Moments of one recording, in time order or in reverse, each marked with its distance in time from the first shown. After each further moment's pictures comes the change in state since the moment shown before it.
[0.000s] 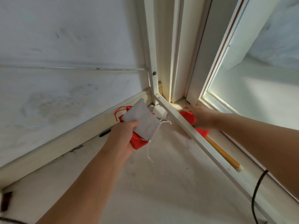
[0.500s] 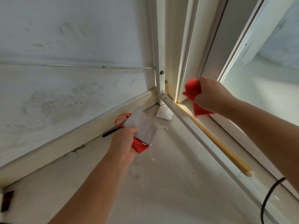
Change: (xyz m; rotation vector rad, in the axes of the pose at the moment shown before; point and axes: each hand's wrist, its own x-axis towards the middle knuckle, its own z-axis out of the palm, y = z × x) left_hand 0.018 -0.013 -0.011 -0.178 0.080 -0.080; right_hand -0.013 -0.047 -0.048 0.264 0.361 0.056
